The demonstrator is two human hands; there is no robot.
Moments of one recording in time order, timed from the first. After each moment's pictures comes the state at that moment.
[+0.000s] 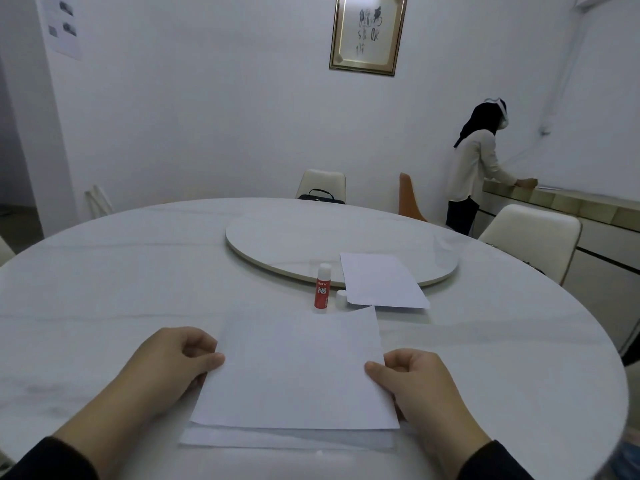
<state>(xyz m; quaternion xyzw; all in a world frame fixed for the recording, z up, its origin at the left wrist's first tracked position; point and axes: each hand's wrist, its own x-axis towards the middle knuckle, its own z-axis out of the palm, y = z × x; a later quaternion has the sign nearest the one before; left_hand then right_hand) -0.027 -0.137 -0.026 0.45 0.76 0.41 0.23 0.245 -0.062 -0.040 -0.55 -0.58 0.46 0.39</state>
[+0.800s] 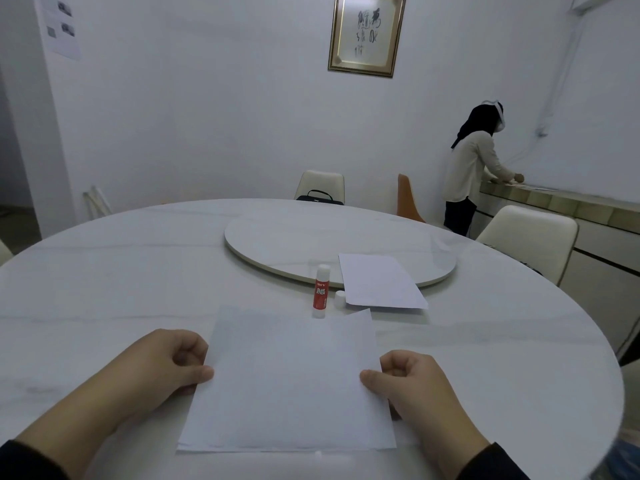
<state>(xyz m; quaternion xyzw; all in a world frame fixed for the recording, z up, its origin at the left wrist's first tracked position) -0.035 -0.148 -0.013 0.51 0.75 0.33 0.27 0.247 -0.068 -0.039 -0.52 -0.61 0.47 0.38</state>
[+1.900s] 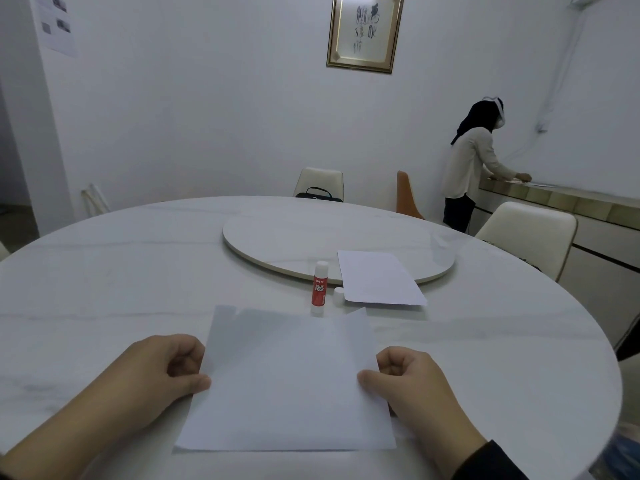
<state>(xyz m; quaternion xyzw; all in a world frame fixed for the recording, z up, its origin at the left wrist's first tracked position) -0.033 -0.156 -0.022 0.57 0.74 0.31 0.17 0.247 -0.065 -0.046 -0.50 -0.64 0.44 0.38</state>
